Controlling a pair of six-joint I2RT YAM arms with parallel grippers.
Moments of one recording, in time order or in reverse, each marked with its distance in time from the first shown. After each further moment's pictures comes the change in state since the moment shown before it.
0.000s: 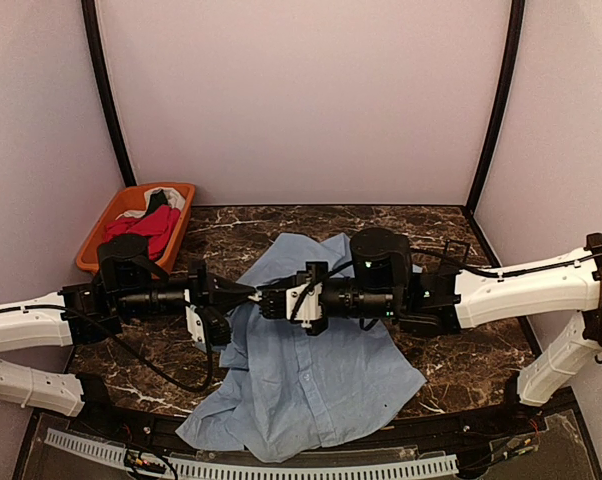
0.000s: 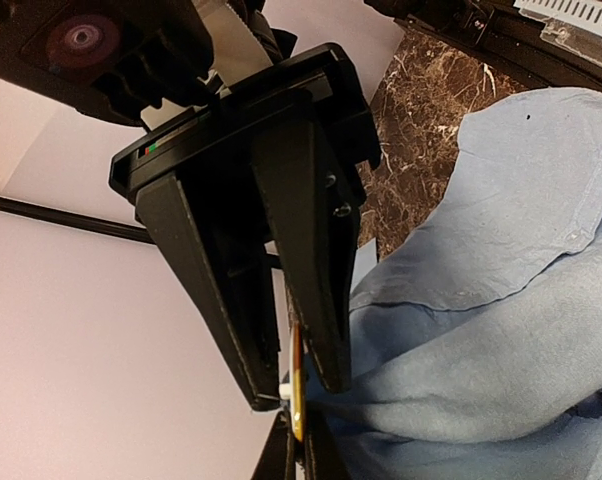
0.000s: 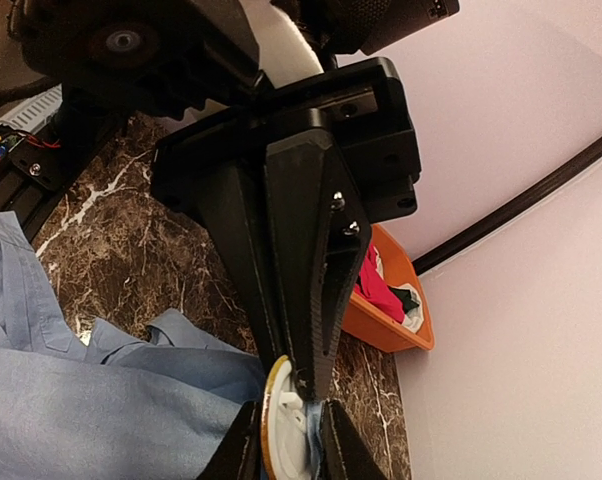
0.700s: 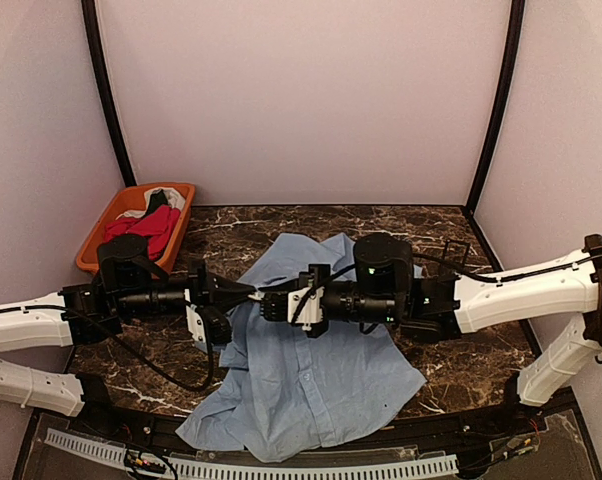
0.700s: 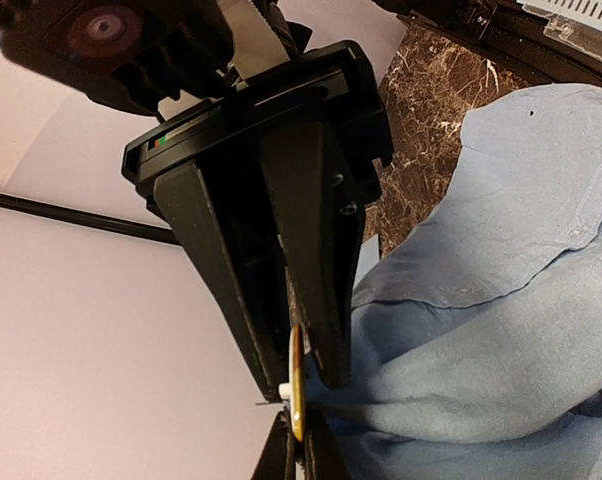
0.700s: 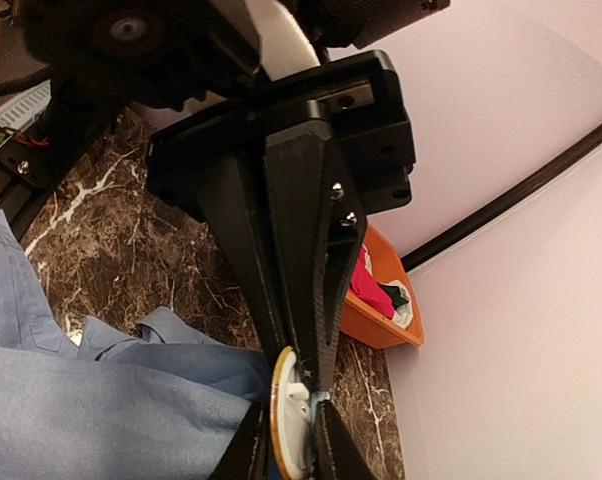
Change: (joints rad) left arm 0.000 0.000 -0.003 0.006 -0.011 -0.004; right arm 0.006 -0.001 -0.035 0.061 0.042 -0.005
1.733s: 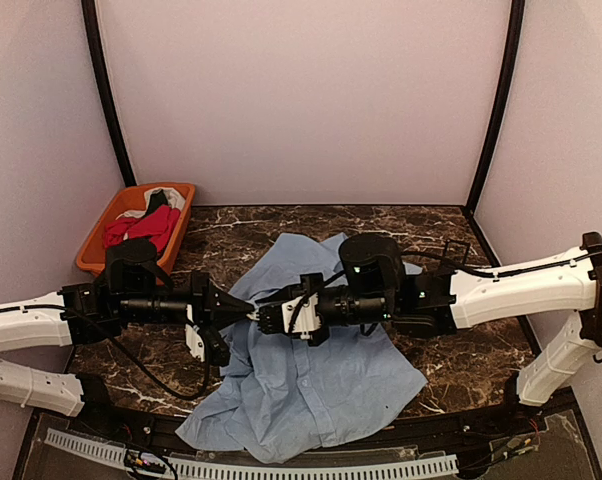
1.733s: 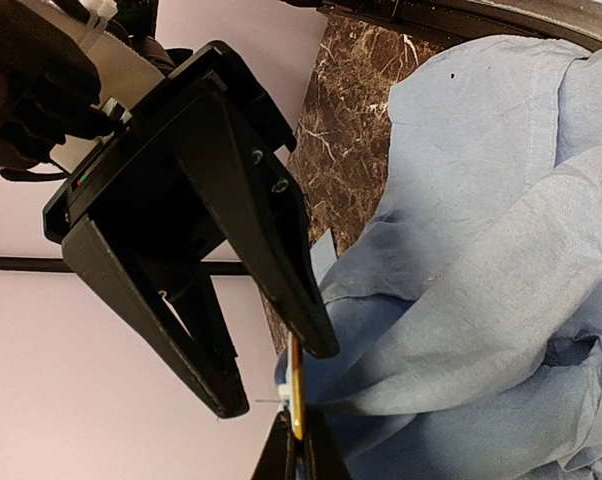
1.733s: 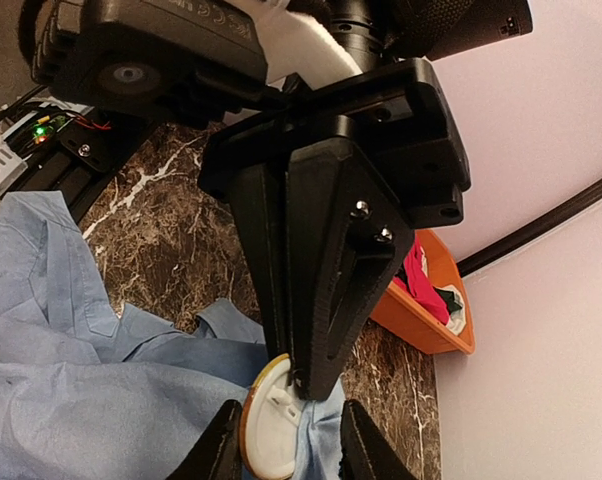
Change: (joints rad) left arm -0.010 0.000 0.008 -0.153 0.024 0.195; right arm -0.001 0.021 0.052 -0.158 -0.090 -0.010
